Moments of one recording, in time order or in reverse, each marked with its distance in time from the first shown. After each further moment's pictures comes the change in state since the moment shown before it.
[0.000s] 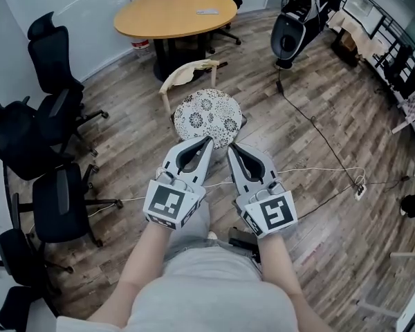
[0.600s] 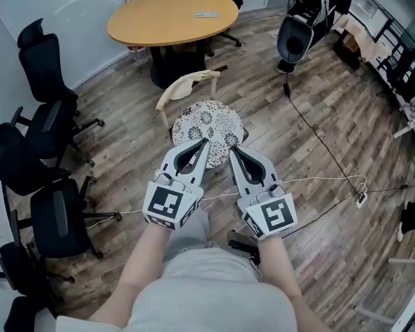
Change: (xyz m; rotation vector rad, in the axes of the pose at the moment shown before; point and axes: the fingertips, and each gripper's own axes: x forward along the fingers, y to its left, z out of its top) left arm 0.080 0.080 -0.022 -0.035 0.038 0.021; right arm 0.084 -0.066 -0.028 0.023 0.027 -0.012
